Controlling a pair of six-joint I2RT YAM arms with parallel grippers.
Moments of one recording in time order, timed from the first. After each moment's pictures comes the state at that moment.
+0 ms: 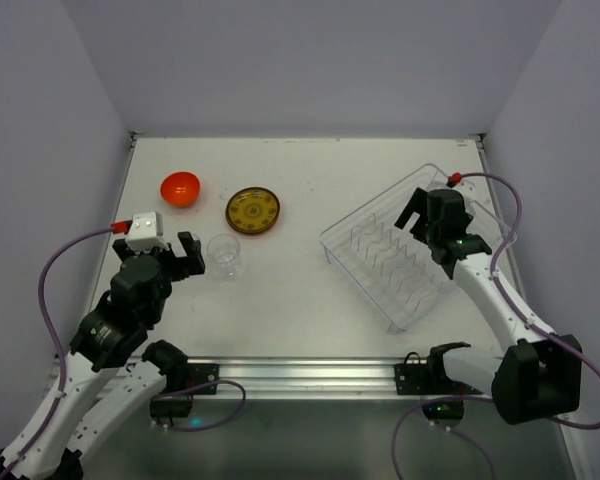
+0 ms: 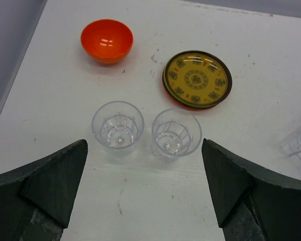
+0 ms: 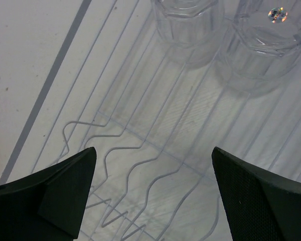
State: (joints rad) left arm -0.55 0.45 0.76 -0.62 -0.56 -0.31; right arm 0.18 1.13 0.80 -0.33 0.29 0.57
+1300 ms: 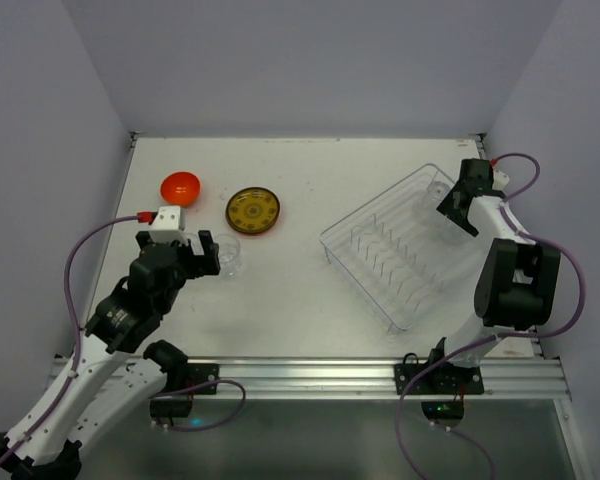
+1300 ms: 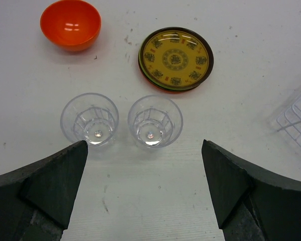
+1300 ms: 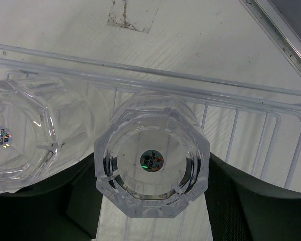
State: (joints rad) left arm -0.55 0.57 0.74 -0.58 -0.44 -0.31; right arm -0.15 1.67 1.16 -0.46 0.35 0.53
